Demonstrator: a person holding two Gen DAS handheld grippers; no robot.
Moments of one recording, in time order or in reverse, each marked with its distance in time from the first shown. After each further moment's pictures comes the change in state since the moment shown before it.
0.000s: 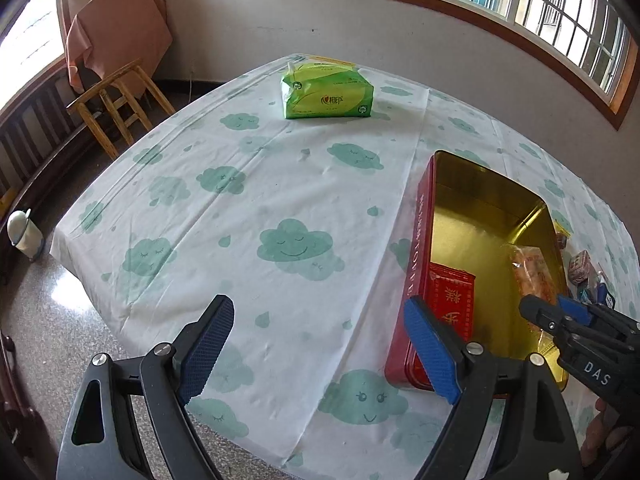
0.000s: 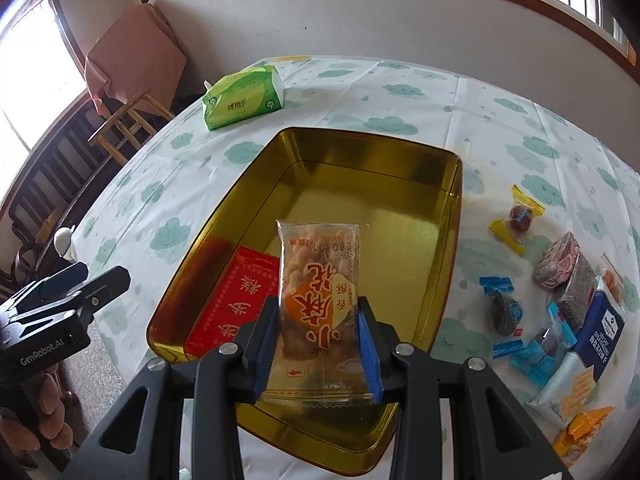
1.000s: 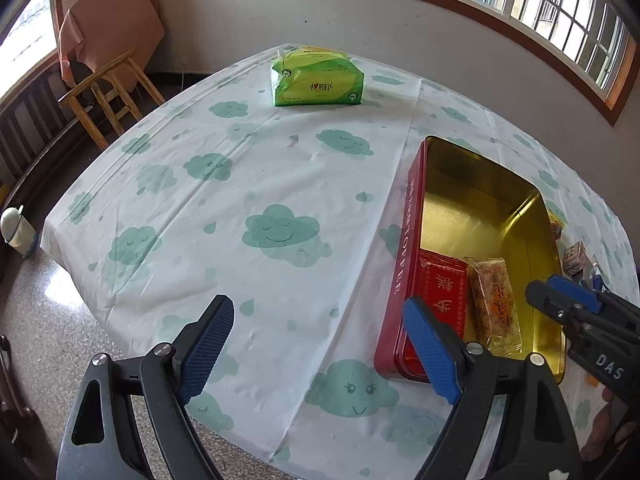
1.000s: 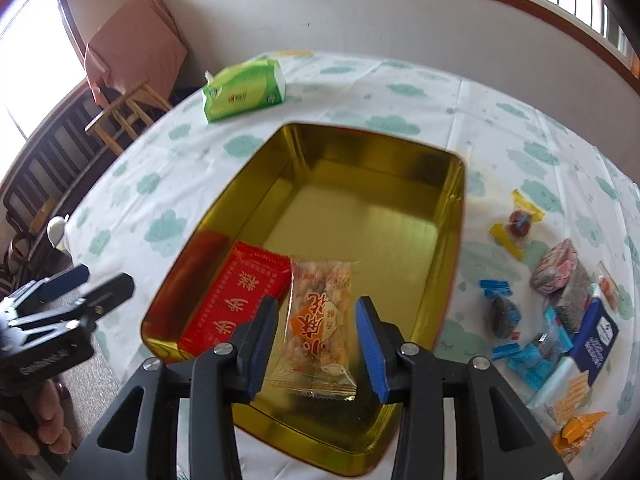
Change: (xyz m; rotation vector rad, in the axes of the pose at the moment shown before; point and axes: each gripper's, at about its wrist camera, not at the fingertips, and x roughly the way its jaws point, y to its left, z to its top) left arm 0.006 -0.012 -0.005 0.010 0.029 -0.033; right arm -0.010 -0.001 -0.001 -0.024 -0.019 -0.030
